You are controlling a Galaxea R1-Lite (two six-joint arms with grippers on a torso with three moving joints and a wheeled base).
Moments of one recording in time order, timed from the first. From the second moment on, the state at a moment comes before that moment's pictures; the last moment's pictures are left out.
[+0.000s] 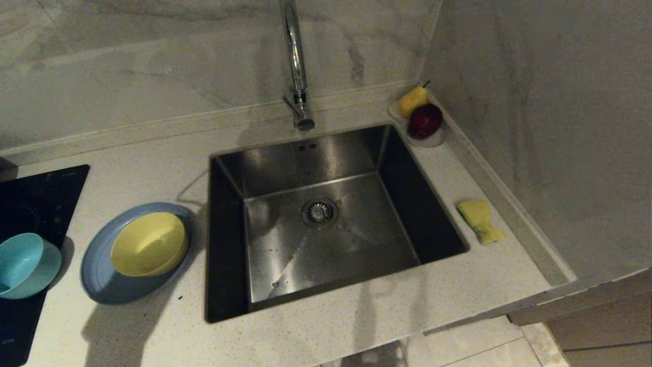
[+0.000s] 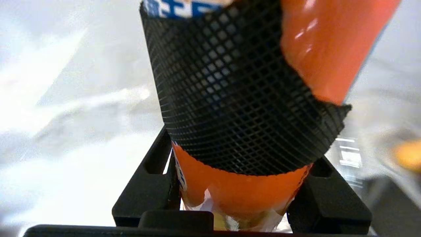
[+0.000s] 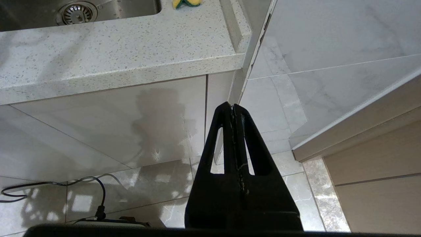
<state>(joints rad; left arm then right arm) -0.61 1.49 -1.58 -0.45 0.62 0.45 0.00 0.00 -0.02 0.03 0.01 -0.01</state>
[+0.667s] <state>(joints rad) -0.07 1.48 -1.38 -0.41 0.59 -0.01 0.00 0.00 -0.02 0.03 0.01 -0.01</state>
